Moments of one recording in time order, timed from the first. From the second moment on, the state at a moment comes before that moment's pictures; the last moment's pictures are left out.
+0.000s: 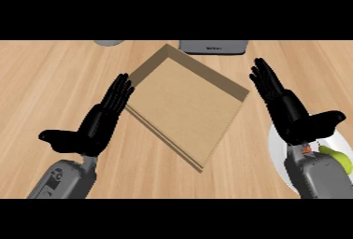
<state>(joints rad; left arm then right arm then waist) -0.26 0.29 -0.35 -1.50 0.40 0.13 -0.14 -0.29 -0.25 0.16 -1.60 -0.18 -0.05 0.10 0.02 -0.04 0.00</state>
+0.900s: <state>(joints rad) -0.08 0.48 -0.29 -1.45 0.16 0.34 0.01 -0.29 -0.66 -0.11 -1.01 -0.05 0.15 -0.17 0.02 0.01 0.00</state>
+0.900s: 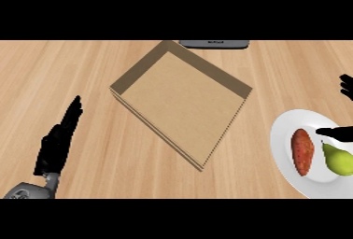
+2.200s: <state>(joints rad) -0.03 0.44 -0.25 -1.51 0.08 0.34 0.07 -0.46 -0.86 0.28 -0.98 0.45 0.76 0.04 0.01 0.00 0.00</state>
